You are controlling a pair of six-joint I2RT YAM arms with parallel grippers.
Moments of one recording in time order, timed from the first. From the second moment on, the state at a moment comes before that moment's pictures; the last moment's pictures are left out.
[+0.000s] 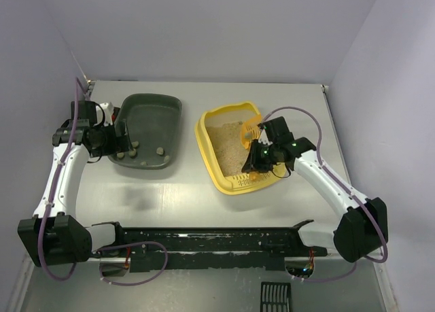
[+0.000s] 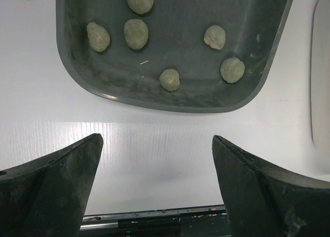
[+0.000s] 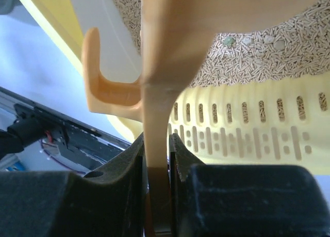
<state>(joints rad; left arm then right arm) 0.10 1.21 1.12 -0.89 0.17 -0.10 0.40 1.24 0.95 -0.70 -0.32 0.53</state>
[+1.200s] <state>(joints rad) 0.11 1.21 1.12 -0.89 0.19 -0.09 0.42 1.25 0.26 1.39 -0.93 1.57</state>
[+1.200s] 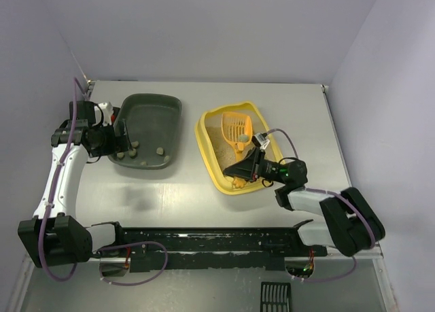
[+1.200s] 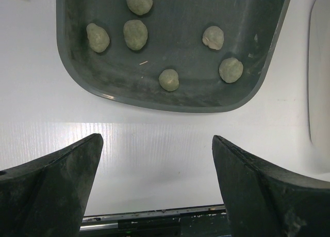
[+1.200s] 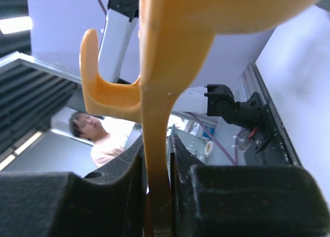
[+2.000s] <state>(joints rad) 0.29 1.19 1.11 -0.88 0.14 -0.14 0.47 1.28 0.85 0.17 -0.77 0.95</state>
